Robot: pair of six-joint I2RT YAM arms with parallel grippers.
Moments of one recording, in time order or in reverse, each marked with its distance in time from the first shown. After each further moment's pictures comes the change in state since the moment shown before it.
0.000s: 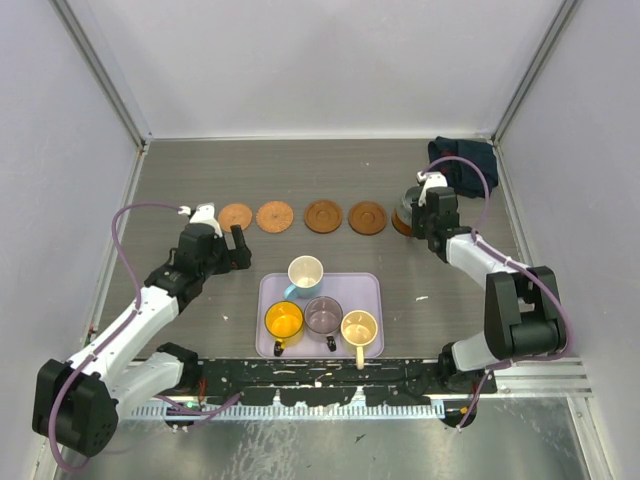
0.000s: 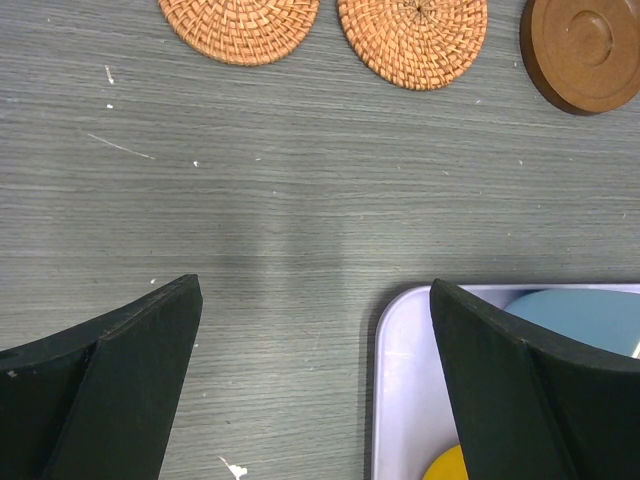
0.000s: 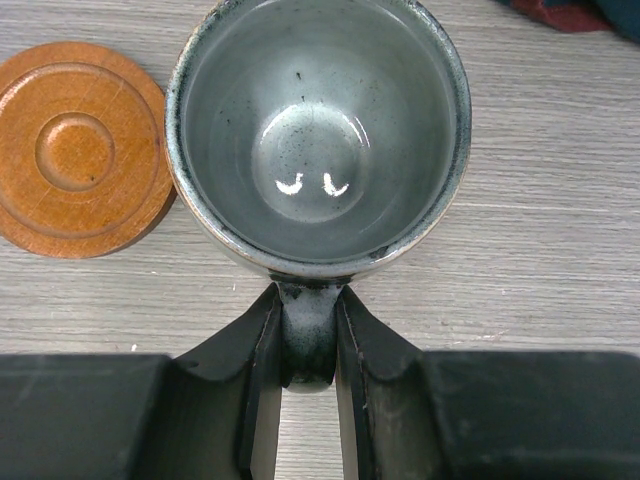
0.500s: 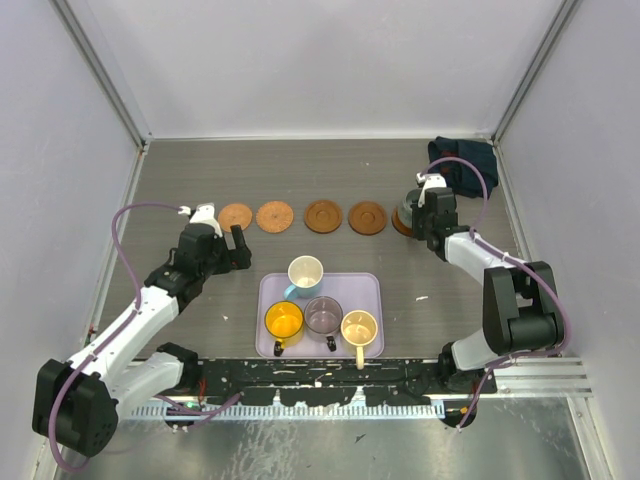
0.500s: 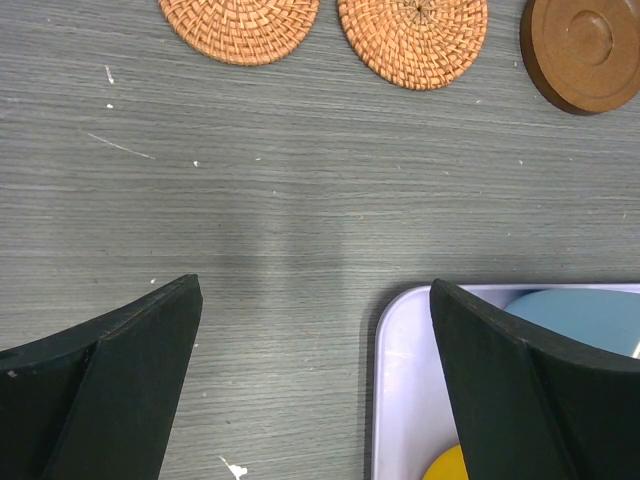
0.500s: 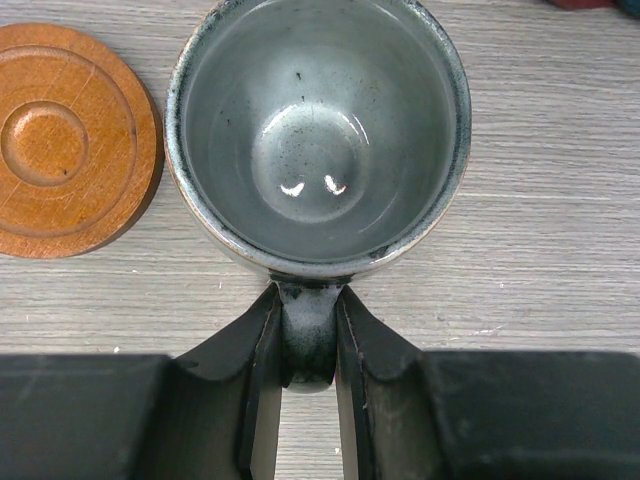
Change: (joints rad) left arm 0.000 0.000 0.000 0.000 0.000 0.000; right arm 0.000 0.036 0.006 -0.007 0.023 0.000
